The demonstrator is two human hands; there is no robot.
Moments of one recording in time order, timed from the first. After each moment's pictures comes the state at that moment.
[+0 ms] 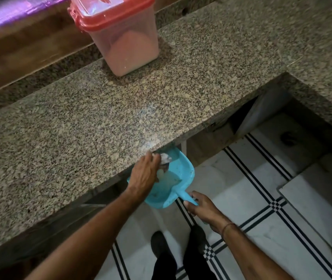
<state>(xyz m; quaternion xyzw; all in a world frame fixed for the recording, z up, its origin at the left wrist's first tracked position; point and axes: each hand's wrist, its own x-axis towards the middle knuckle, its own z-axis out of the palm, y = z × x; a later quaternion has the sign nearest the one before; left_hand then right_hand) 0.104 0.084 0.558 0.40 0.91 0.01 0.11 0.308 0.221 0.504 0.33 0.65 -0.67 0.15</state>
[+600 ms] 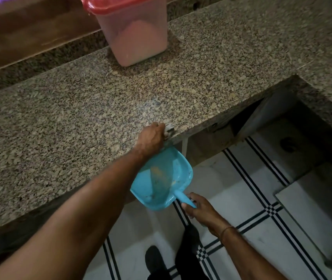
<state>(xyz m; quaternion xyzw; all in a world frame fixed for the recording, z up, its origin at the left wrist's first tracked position) 0.035 0.150 0.570 0.35 0.92 0.09 0.14 0.315 0.212 0.486 0.32 0.65 -0.67 0.16</state>
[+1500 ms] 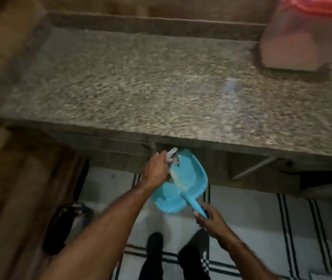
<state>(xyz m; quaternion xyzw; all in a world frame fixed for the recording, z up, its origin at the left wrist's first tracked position) 0.163 -0.197 0.538 -0.01 0.96 0.26 0.14 0.304 0.034 0.495 0.13 0.77 -0.54 0.30</state>
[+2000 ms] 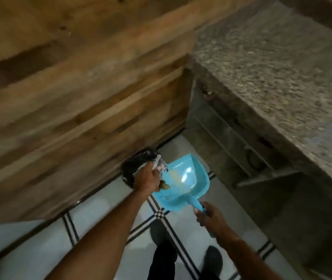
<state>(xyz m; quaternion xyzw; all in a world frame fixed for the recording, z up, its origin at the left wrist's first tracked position) 0.426 -0.539 0.493 -0.53 0.74 0.40 0.05 0.325 -0.294 0.465 -0.12 0.78 -0.37 0.49</state>
